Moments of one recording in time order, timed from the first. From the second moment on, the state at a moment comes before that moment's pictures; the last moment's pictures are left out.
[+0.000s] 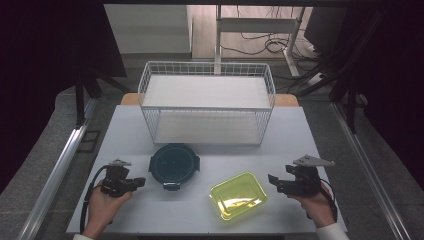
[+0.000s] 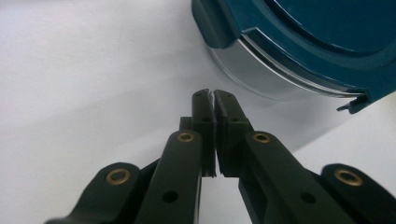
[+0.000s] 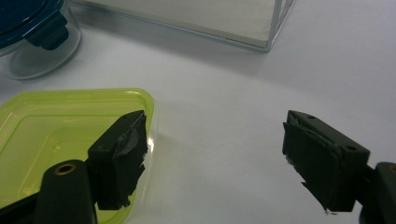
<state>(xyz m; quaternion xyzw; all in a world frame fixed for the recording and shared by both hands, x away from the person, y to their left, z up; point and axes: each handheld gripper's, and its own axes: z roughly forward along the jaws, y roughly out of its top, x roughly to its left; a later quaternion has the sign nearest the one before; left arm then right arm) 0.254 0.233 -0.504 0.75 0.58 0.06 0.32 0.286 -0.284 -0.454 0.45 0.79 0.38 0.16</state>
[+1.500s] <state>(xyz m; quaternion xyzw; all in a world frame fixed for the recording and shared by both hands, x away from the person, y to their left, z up) 0.289 0.235 -0.501 0.72 0.59 0.05 0.36 0.286 -0.284 -0.457 0.46 0.79 0.38 0.16</state>
